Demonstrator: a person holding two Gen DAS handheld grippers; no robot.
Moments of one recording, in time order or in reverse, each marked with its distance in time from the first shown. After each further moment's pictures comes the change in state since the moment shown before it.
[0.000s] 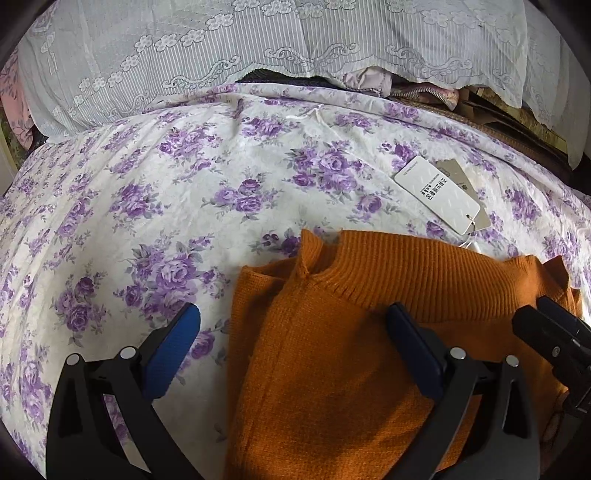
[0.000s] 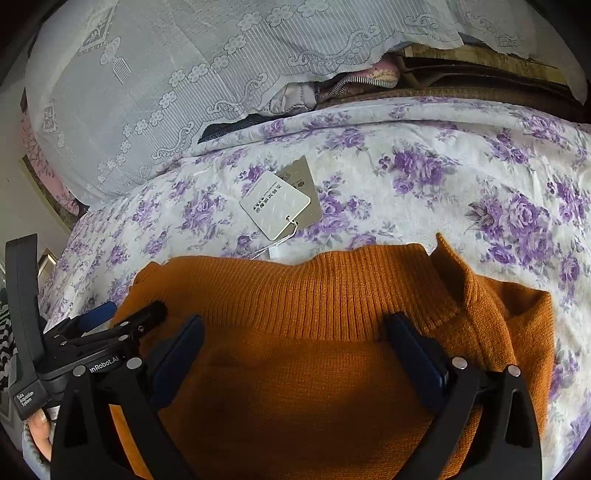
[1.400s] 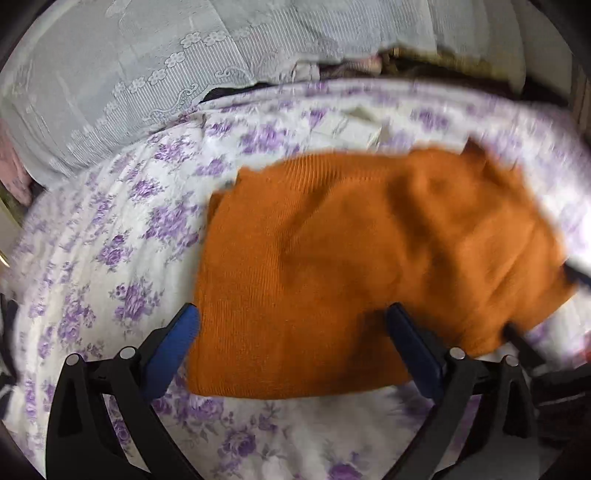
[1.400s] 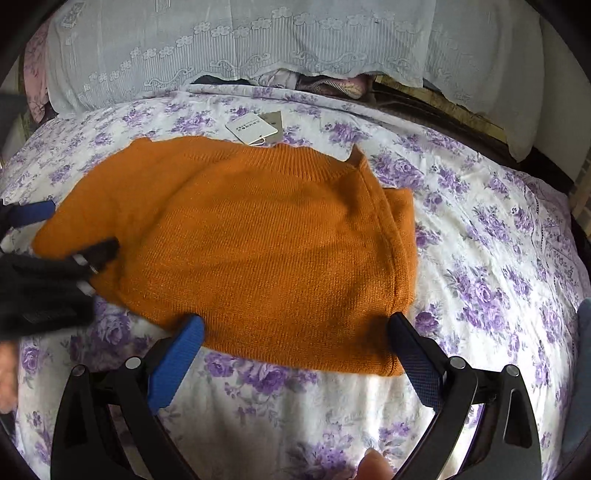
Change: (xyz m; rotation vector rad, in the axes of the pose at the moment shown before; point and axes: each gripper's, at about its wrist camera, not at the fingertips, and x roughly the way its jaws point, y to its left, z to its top) left arm -0.097 -0.035 -0.081 0.193 -0.033 -0.026; right arm -0.086 0.030 -0.113 -0.261 0.027 -0.391
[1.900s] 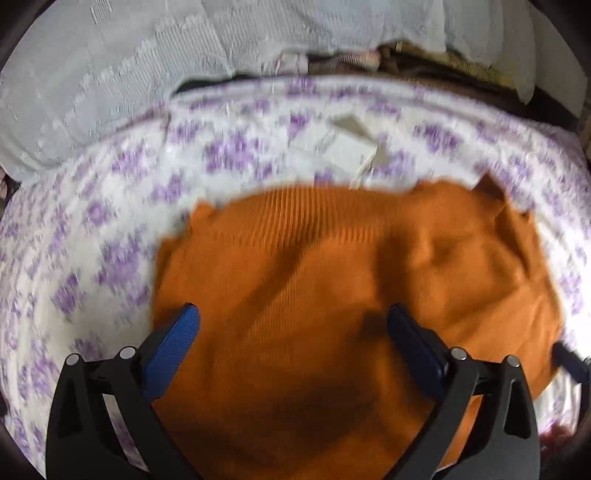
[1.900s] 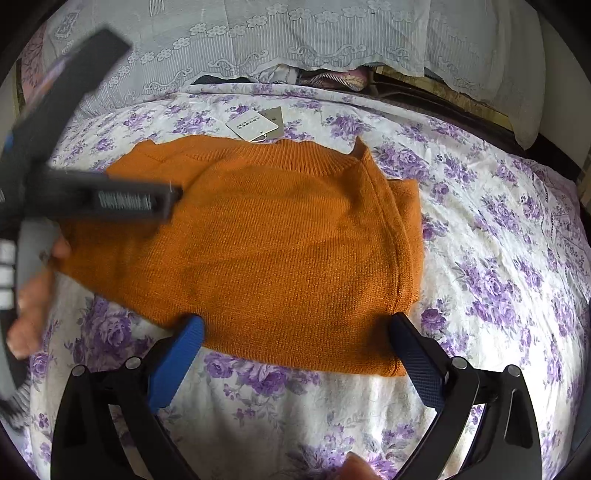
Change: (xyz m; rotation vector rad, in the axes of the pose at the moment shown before) left arm 0.051 -0.023 0.061 0.009 0.060 -0.028; right arm 0.005 -0.003 -0.001 0.025 0.019 0.037
